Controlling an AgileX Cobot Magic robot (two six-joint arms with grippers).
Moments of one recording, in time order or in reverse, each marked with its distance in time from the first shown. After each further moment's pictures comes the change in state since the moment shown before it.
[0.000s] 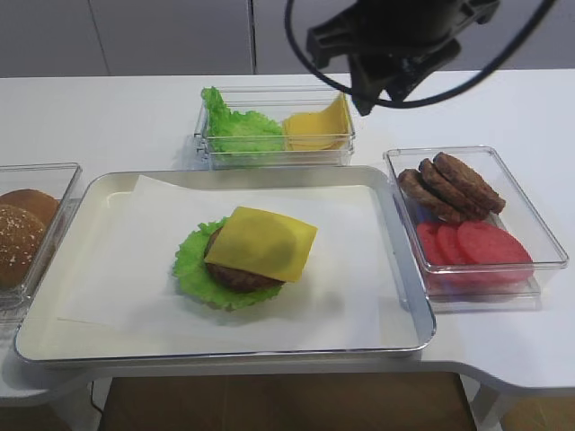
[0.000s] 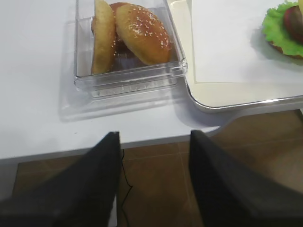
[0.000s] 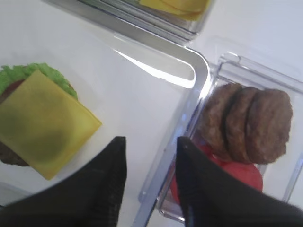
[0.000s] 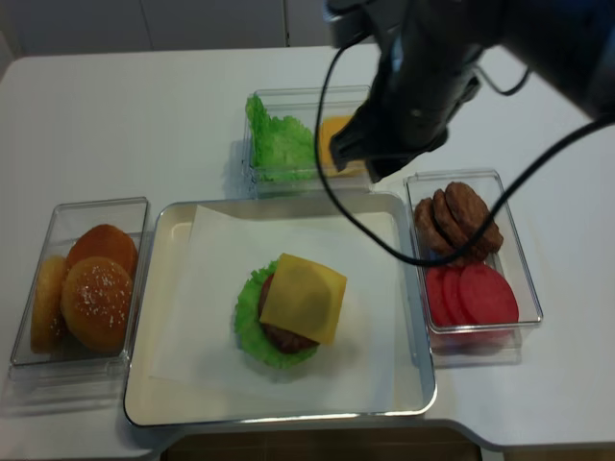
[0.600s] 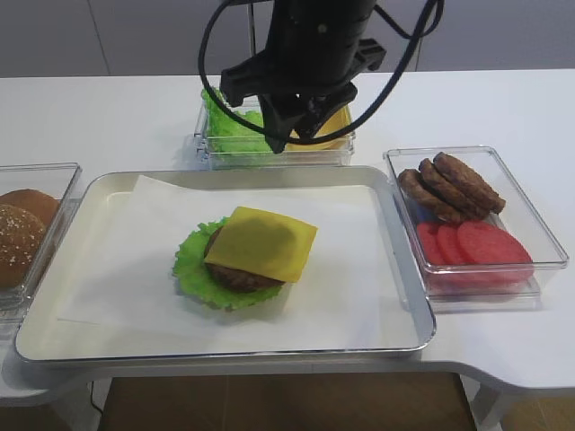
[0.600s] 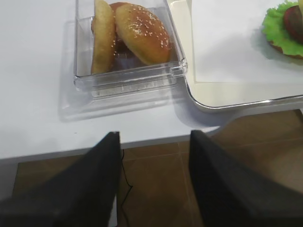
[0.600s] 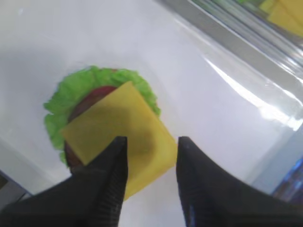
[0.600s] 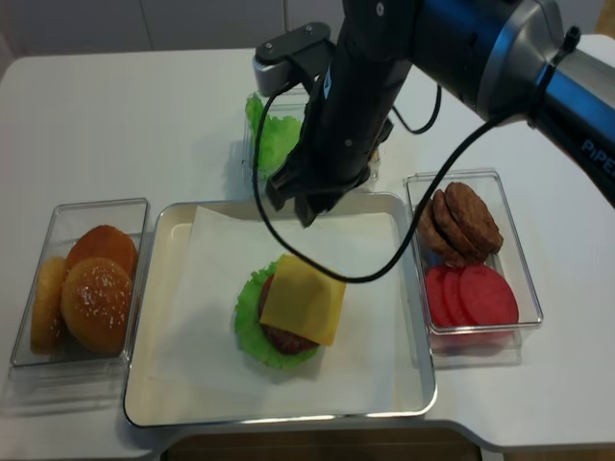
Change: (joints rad) left arm 0.000 0.000 0.000 0.000 0.000 0.000; right arm 0.043 0.208 -0.156 0.220 -0.006 -0.180
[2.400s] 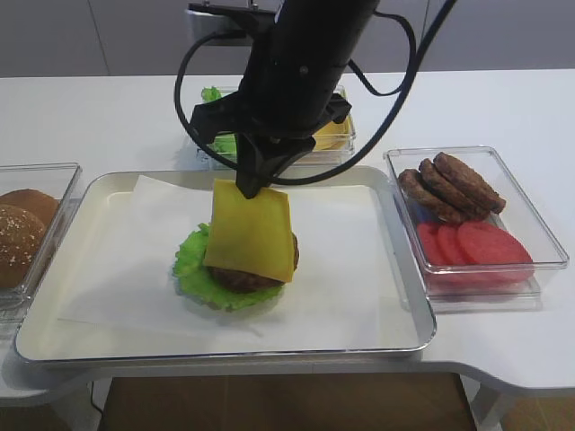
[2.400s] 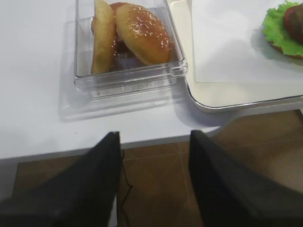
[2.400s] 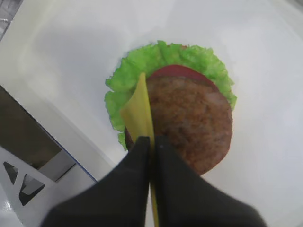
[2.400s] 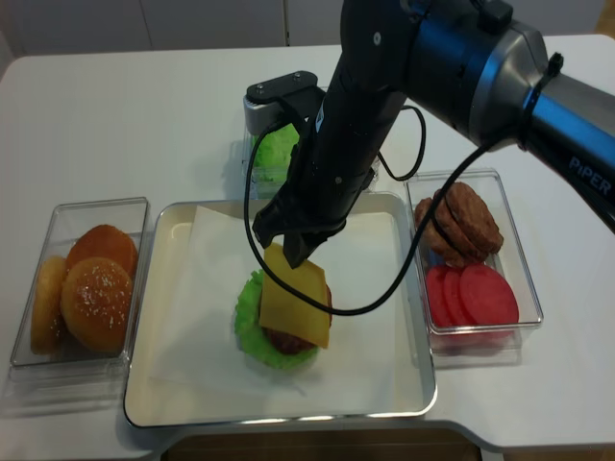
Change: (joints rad) left arm 0.000 0.000 0.000 0.000 0.000 0.000; right arm 0.000 0.004 0.094 0.234 -0.028 -0.128
